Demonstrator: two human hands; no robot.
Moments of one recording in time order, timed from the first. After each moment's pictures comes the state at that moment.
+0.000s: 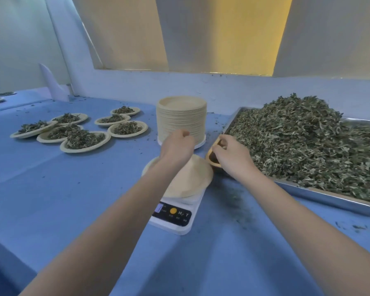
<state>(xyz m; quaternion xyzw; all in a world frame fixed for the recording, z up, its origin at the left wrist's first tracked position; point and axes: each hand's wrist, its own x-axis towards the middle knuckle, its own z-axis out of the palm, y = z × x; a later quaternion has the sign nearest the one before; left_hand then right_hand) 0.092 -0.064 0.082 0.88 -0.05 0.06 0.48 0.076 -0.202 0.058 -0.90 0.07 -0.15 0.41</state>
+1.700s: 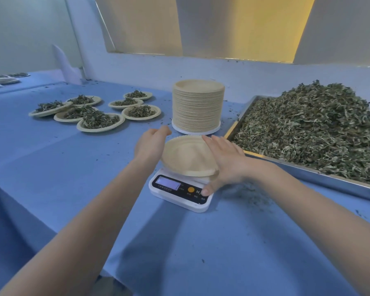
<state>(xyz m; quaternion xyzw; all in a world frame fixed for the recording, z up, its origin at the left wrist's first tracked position) 0.088 0.019 0.047 0.80 0.07 0.04 0.59 0.055 -0.169 0.042 -0.98 -0.14 0.08 0.09</state>
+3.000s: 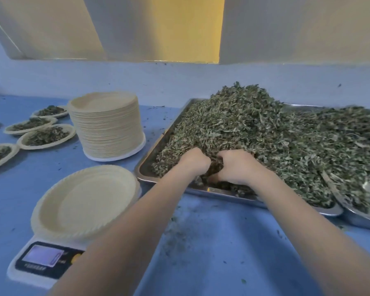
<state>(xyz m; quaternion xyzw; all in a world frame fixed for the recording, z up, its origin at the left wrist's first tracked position) 0.131 -0.256 0.046 0.91 -0.13 -0.17 0.36 0.076 -0.353 0.053 -0.99 0.10 0.03 0.07</state>
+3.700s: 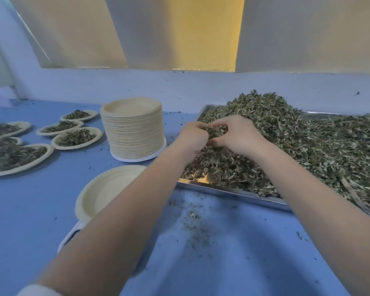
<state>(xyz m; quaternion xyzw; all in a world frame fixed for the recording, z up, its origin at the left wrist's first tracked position) 0.133 -0.206 0.100 0.80 -0.12 -0.10 0.58 0.091 -0.317 0.115 -0.95 0.04 -0.13 0.28</state>
